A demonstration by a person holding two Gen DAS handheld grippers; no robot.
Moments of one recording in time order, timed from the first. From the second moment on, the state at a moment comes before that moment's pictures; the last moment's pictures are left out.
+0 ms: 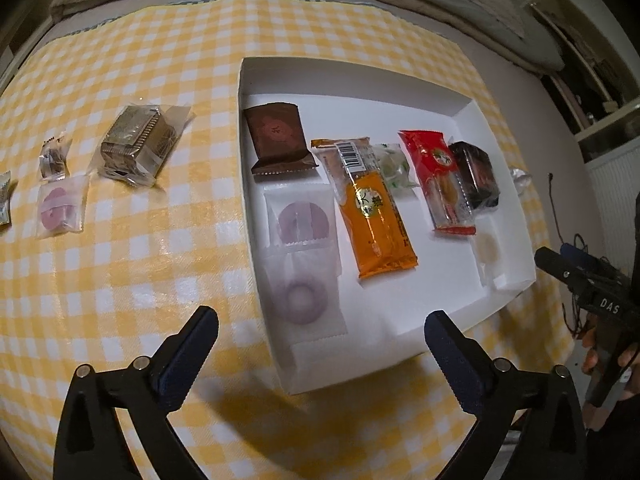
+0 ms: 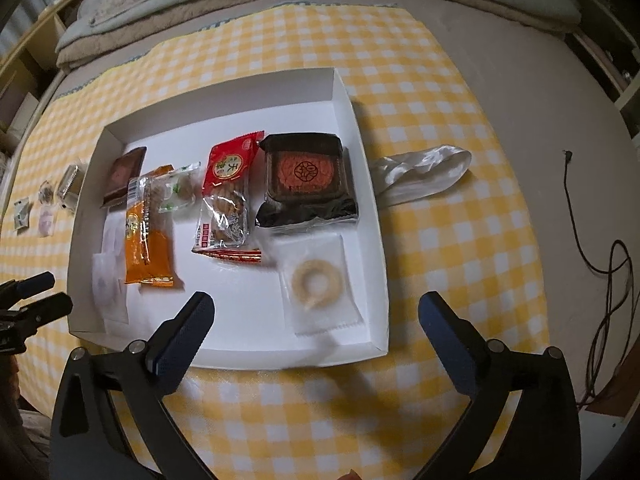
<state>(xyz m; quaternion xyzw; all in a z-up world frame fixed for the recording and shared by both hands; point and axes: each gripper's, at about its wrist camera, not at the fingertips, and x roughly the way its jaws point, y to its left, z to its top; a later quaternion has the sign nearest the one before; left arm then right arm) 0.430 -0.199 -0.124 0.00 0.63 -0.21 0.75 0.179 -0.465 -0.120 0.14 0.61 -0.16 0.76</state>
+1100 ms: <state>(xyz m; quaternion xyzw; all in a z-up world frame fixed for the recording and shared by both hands) 0.399 -0.069 -0.029 -0.01 0.53 -0.16 0.83 0.214 -0.355 -0.066 0.11 0.53 -0.12 0.83</state>
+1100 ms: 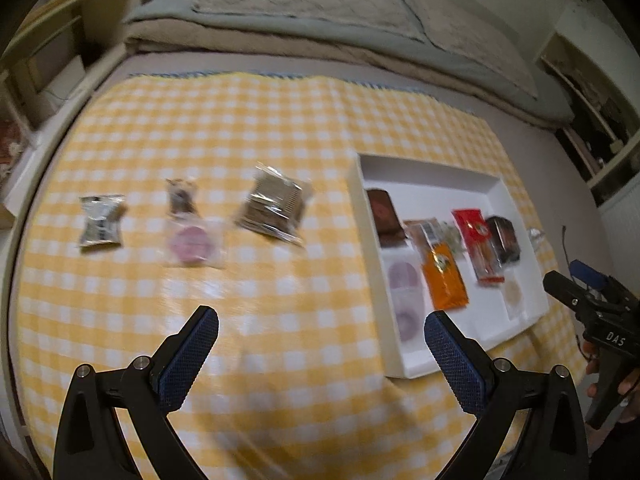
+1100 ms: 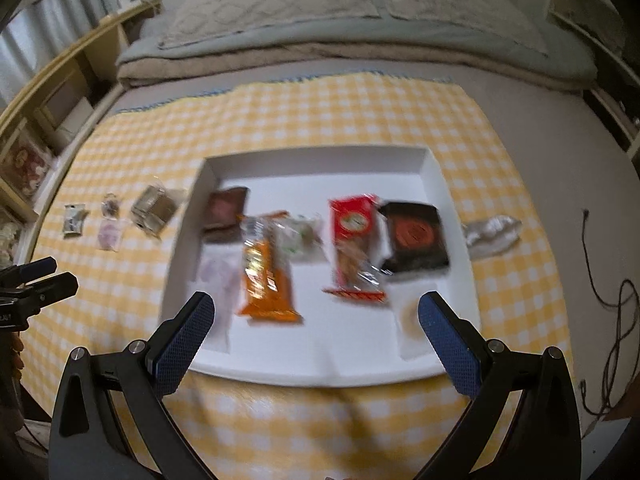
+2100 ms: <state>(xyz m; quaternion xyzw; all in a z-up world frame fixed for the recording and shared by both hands) 0.383 0.069 -0.006 -0.01 0.37 -0.05 0.93 0.334 -0.210 -0.080 0.11 0.42 -0.03 0.90</state>
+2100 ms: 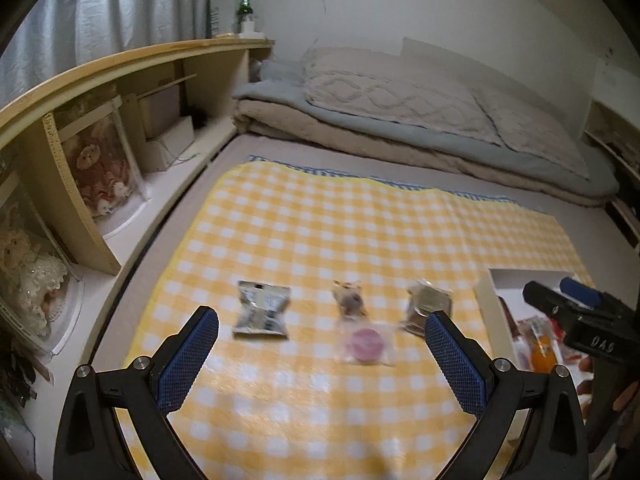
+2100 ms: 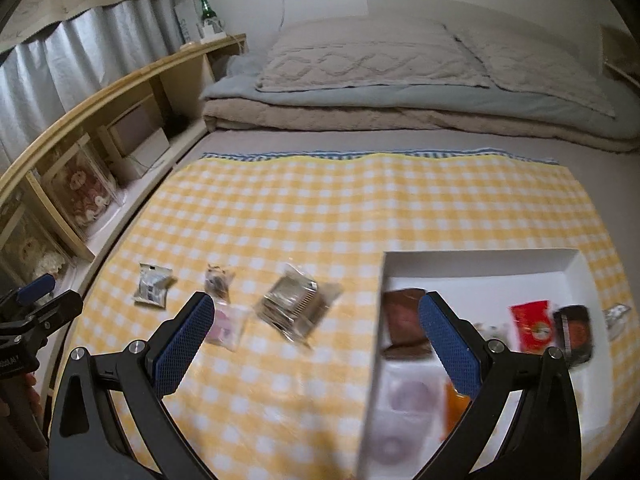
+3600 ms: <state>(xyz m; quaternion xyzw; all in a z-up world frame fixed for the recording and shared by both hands) 0.577 0.068 -0.167 0.09 0.50 0.07 0.86 0.419 -0.075 -0.233 0.11 0.55 0.00 0.83</state>
